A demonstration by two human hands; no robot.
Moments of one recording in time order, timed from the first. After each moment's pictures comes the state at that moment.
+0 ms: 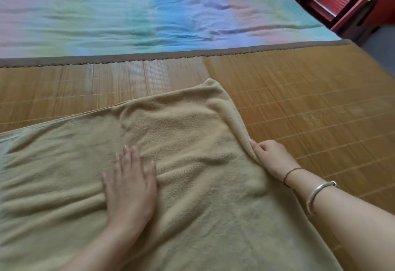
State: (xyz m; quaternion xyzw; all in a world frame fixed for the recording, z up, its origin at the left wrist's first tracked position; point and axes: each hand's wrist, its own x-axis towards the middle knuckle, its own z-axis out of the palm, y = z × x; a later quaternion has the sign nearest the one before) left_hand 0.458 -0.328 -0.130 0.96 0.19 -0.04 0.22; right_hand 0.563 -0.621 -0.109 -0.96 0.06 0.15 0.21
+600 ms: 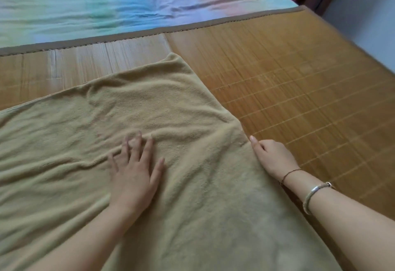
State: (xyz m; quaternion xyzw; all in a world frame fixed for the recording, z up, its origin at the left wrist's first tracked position) left_hand 0.405 -0.384 -0.129 0.99 0.02 -0.07 0.14; right_hand 0.439 -0.698 -0.104 -0.97 0.11 0.13 0.18
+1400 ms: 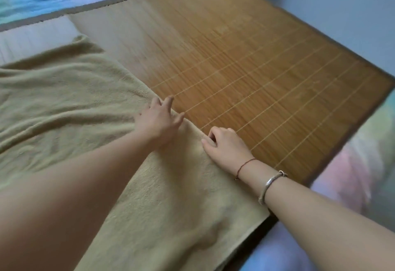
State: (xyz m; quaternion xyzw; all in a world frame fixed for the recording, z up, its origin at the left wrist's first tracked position) left_hand 0.432 -0.610 -0.115 0.97 -0.14 -0.12 0.14; right_hand 0.324 -0.766 -0.109 -0.97 0.09 0.09 0.22
